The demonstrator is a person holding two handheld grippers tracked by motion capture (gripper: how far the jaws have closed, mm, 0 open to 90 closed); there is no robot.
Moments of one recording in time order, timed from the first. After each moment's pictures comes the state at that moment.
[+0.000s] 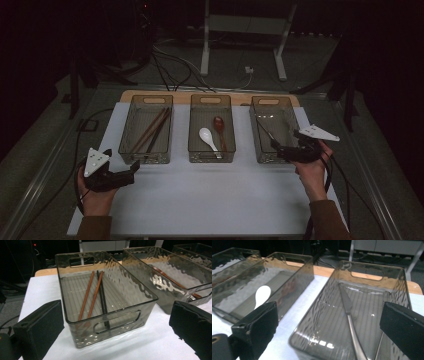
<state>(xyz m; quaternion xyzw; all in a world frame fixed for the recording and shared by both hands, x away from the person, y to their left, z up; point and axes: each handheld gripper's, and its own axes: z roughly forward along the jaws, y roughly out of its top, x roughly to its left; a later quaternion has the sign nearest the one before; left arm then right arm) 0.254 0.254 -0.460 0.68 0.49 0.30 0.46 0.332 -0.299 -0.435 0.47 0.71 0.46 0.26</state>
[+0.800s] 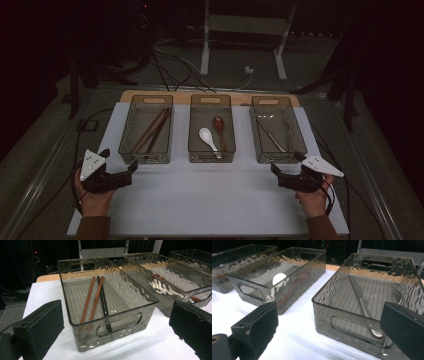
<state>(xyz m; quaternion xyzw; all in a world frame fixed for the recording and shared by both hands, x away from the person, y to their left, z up) 0.251 0.258 -0.464 0.68 0.47 0.31 0.47 0.268 -0.304 -0.475 0.44 0.70 0.49 0.28</state>
